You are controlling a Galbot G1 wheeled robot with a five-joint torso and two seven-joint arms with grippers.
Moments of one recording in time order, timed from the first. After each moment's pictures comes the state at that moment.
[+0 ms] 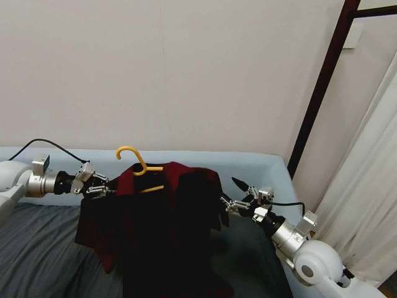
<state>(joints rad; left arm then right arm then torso) 0.35 -0.49 -0.04 -1.26 -0.74 0.05 1.47 -0.99 0.83 0.13 2.00 0.93 0.00 -0.26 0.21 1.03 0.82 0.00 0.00</state>
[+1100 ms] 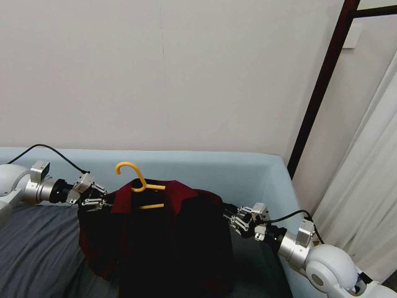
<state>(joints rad) 0.43 -0.48 -0.08 -1.32 -0.71 0.05 1.51 -1.02 0.75 0.16 2.00 0.77 -0.09 -0.39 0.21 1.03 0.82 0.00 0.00</state>
